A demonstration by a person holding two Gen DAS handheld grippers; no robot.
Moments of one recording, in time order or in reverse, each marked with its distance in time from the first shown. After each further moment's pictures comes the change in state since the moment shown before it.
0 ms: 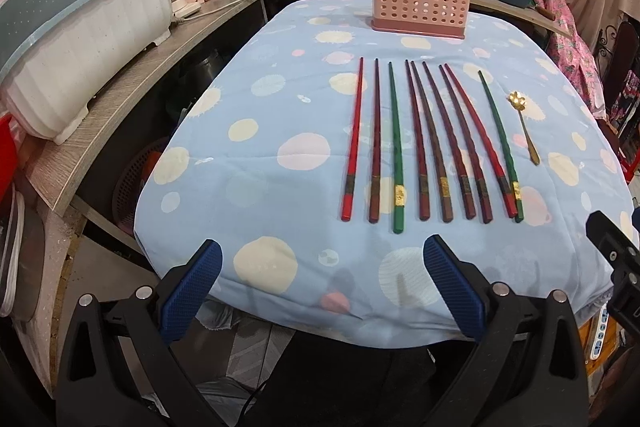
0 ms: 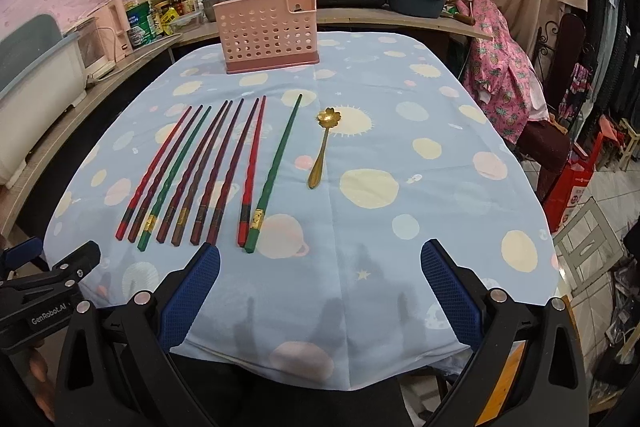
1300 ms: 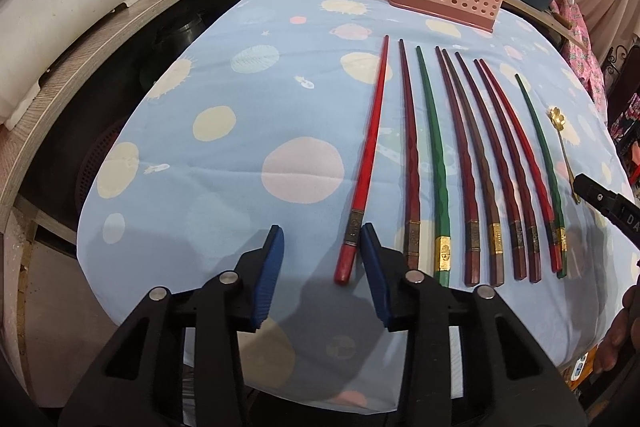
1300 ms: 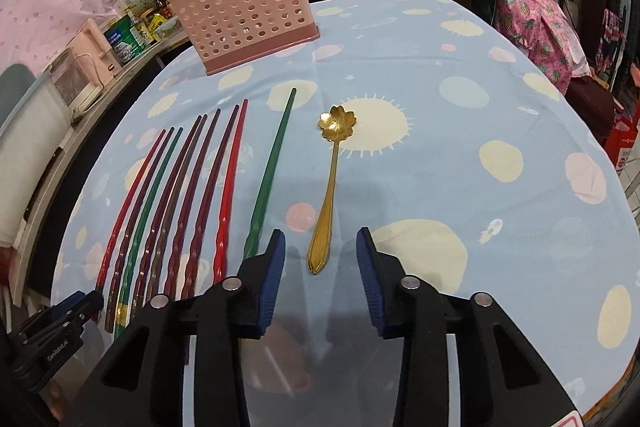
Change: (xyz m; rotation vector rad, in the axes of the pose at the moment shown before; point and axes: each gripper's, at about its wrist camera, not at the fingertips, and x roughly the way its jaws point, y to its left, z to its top) left arm 0.076 0.012 0.030 -0.062 0.091 -0.076; right arm 0.113 -0.020 0.051 0.148 0.102 0.162
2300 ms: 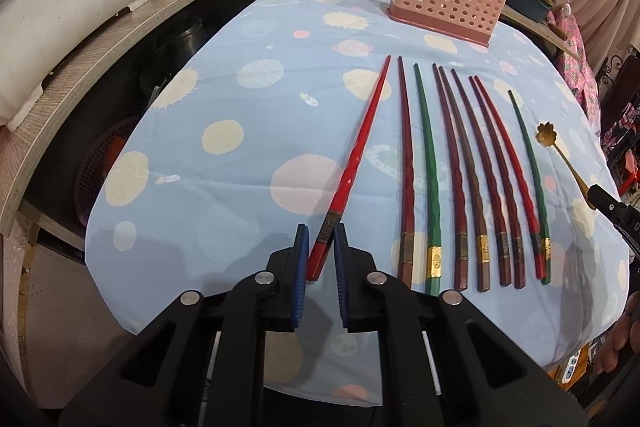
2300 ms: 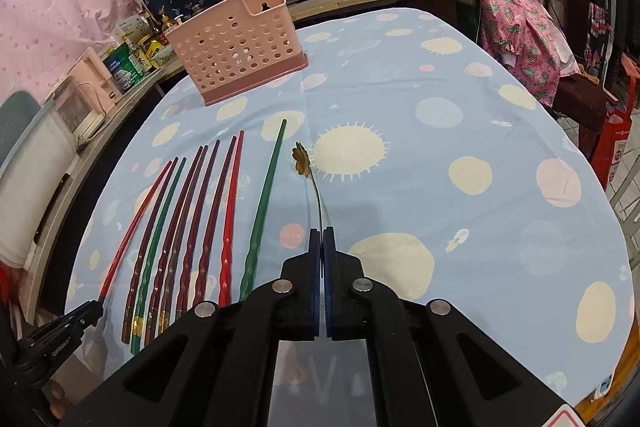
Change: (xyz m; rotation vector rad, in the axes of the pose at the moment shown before) left arm -0.015 0.009 0.009 -0.019 -0.019 -0.034; right arm -0.030 -0.010 0.006 0.043 -0.085 -0.002
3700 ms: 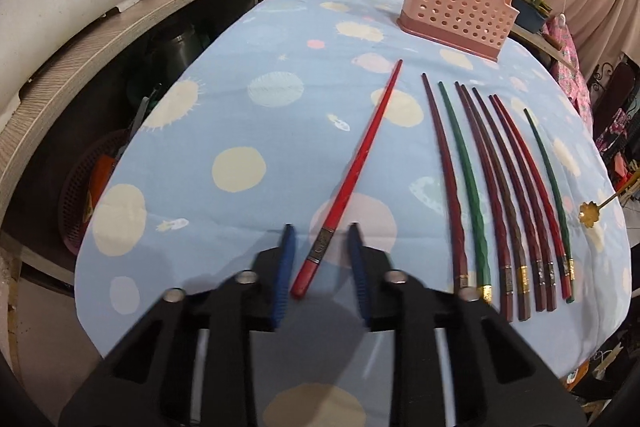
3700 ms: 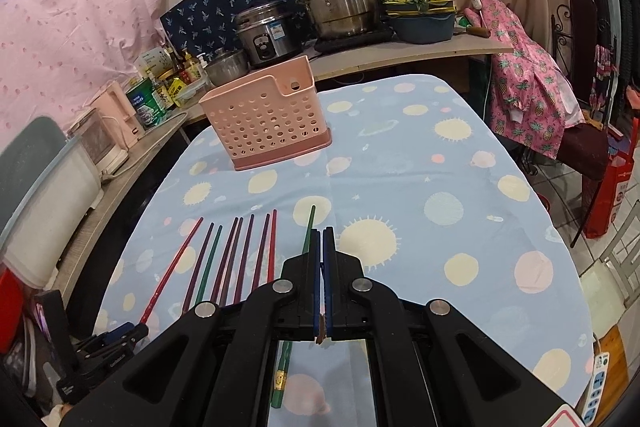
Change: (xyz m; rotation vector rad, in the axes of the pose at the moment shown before) left arm 0.031 0.032 0.017 0.013 -0.028 -0.068; right arm -0.050 0.017 0.052 -0.044 -0.132 0.039
